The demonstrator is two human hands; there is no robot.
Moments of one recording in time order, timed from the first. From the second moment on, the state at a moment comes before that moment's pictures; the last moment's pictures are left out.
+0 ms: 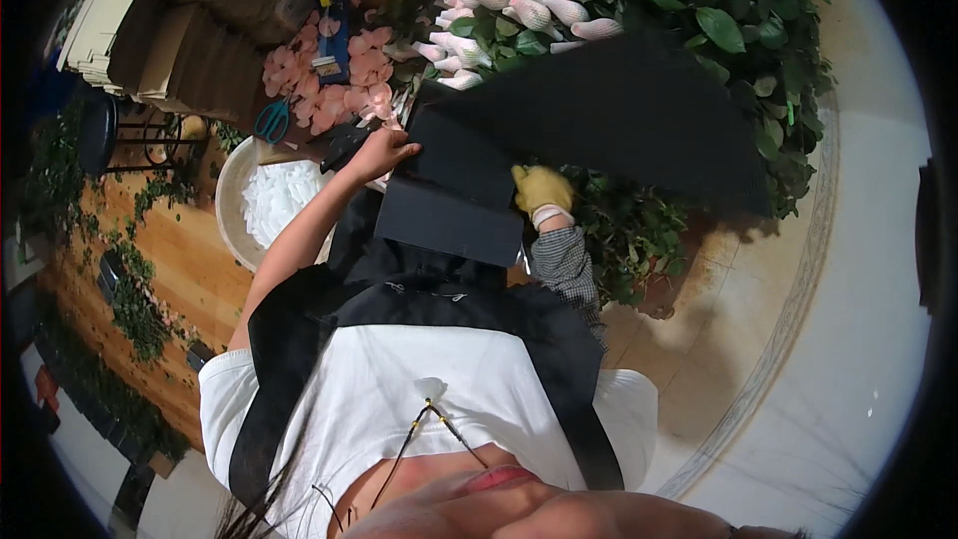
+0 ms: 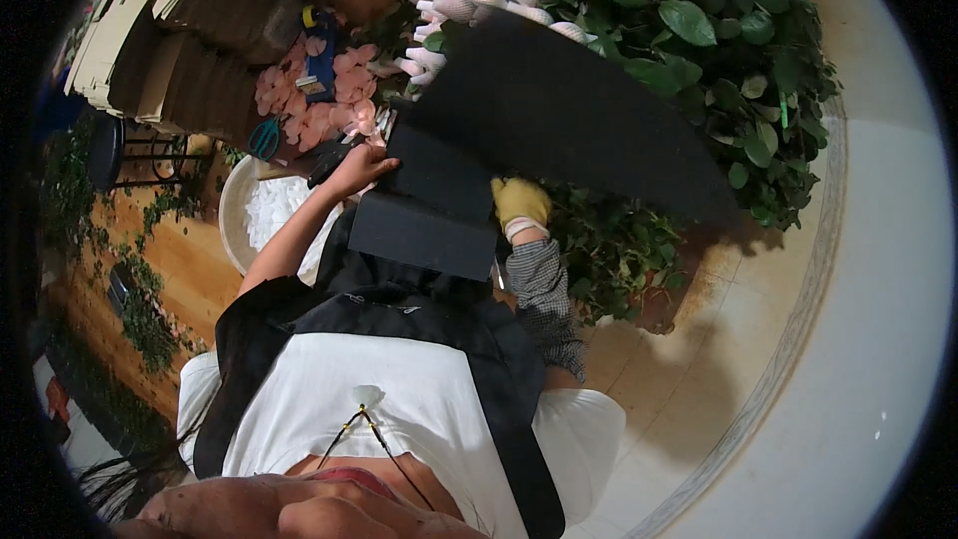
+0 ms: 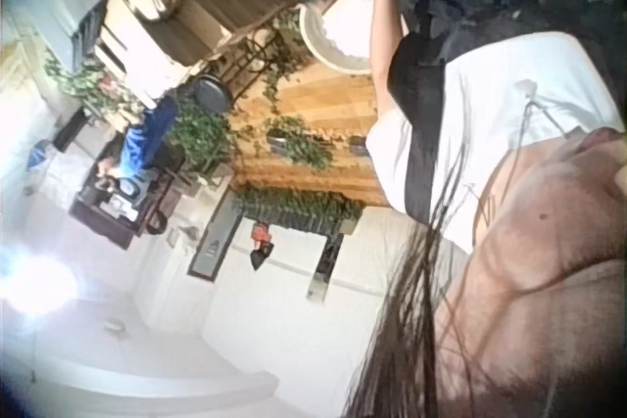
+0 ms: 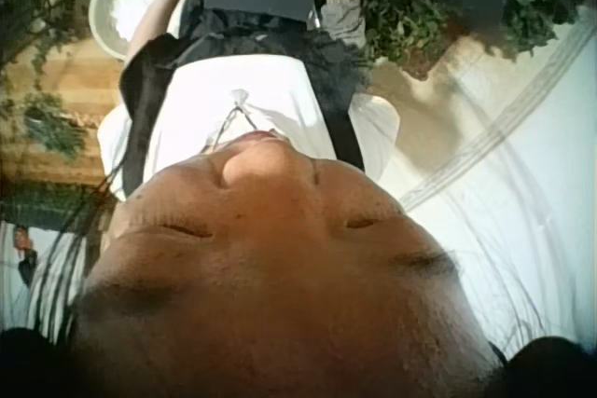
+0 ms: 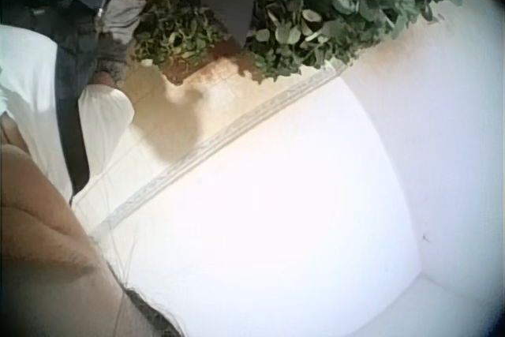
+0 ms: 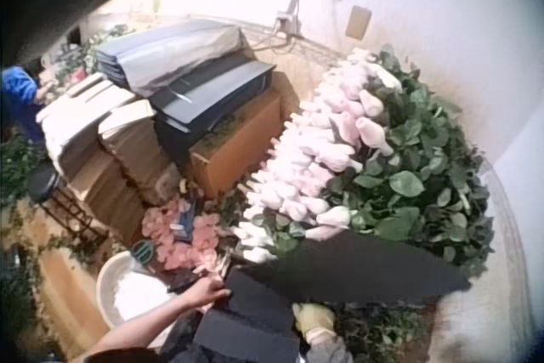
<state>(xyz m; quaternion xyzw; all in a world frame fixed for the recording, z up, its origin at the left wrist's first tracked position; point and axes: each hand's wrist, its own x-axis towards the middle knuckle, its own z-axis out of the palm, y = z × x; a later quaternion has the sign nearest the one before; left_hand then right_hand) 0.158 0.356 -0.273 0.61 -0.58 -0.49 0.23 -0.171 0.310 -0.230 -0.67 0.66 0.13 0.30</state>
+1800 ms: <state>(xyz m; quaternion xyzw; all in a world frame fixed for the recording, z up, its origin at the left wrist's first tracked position) 0.427 0.345 -0.099 0.79 -0.49 0.37 -0.03 -0.108 0.239 -0.239 -0.89 0.23 0.11 0.39</state>
